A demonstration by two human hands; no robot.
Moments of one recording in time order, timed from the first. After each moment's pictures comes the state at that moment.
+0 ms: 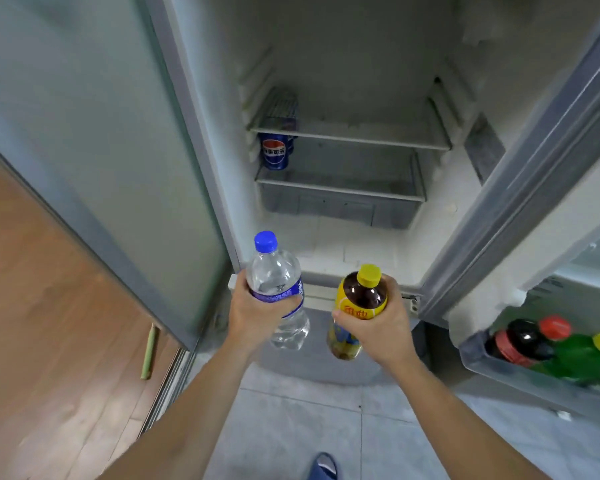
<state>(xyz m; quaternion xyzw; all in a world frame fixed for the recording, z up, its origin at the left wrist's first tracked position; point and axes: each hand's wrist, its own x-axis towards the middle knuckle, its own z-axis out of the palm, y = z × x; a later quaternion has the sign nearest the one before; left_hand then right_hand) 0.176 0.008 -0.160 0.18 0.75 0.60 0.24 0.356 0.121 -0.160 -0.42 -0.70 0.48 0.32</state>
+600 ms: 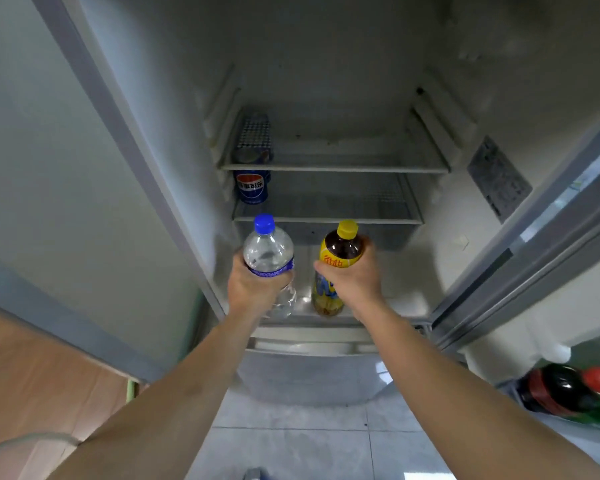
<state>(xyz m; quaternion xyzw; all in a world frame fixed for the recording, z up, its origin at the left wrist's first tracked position) 0.066 0.140 -0.152 0.21 0.78 0.54 0.23 0.212 0.242 -0.145 -0.53 -0.62 0.47 0.35</state>
